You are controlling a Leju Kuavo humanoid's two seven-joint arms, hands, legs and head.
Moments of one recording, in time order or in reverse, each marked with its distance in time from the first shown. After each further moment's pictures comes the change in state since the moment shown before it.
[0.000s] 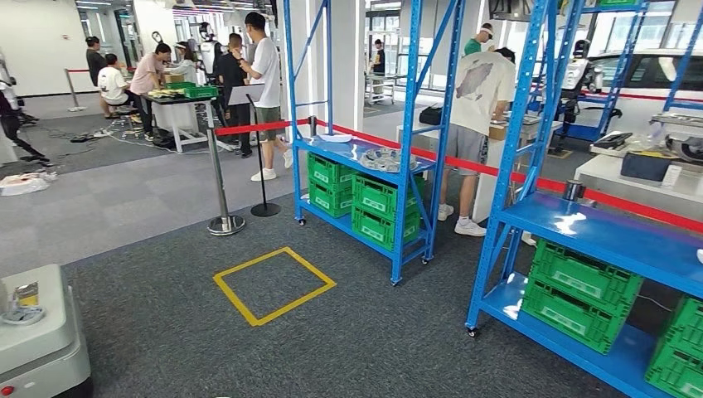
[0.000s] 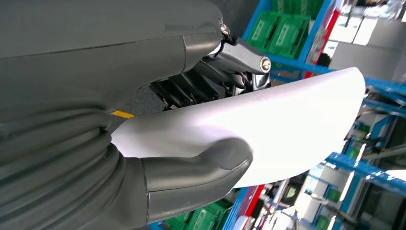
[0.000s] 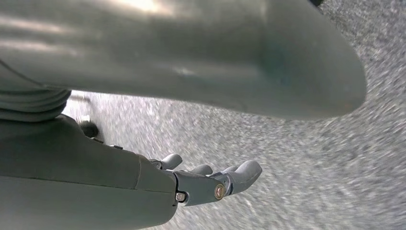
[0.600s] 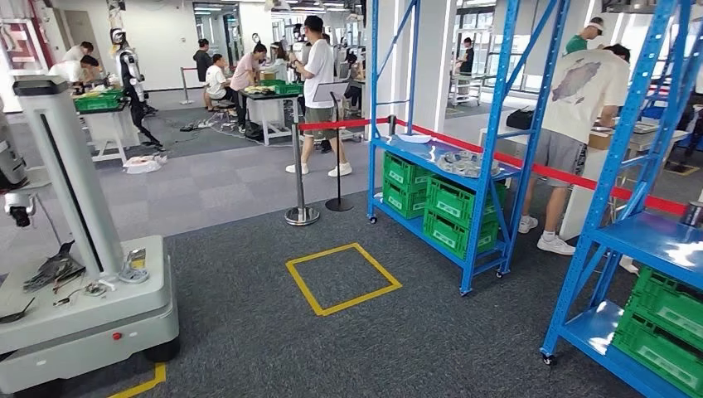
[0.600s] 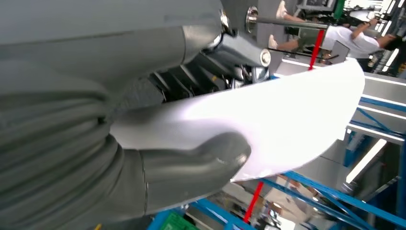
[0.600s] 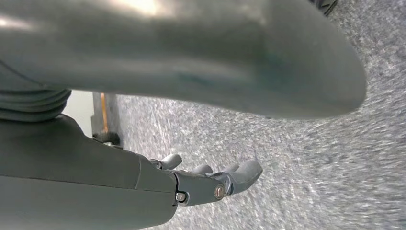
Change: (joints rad) left arm 0.184 -0.068 0.274 -0.216 -0.049 -0.027 -0.018; right arm -0.005 -0.003 0.039 0.000 0.022 0.000 0.034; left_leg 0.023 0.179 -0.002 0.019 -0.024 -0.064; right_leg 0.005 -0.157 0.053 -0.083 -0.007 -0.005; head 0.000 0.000
